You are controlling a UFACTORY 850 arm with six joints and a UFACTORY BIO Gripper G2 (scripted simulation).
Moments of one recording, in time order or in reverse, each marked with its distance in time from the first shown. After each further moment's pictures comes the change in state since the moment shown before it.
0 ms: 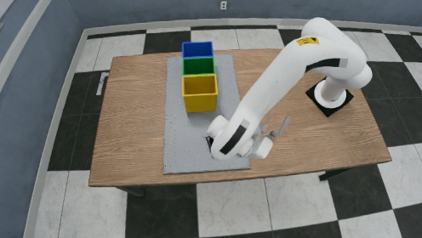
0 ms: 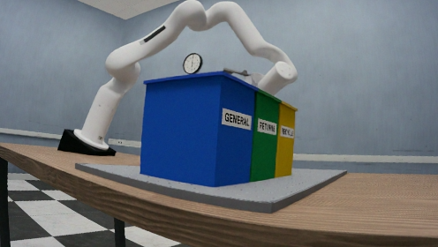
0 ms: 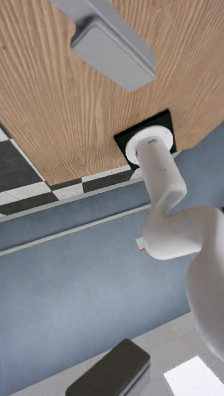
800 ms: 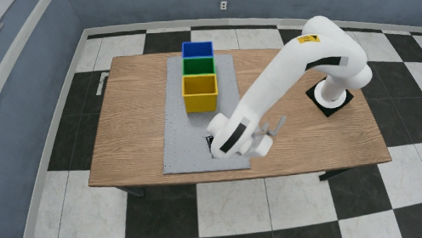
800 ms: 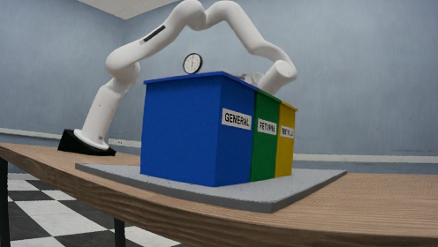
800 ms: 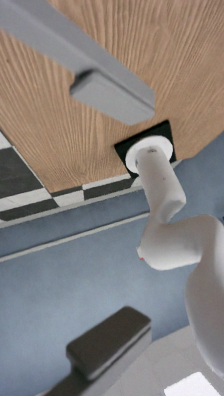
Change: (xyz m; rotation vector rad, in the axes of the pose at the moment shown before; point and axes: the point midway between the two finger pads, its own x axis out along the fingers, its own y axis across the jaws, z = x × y) arm 0.004 0.007 0.004 0.022 0.007 0.044
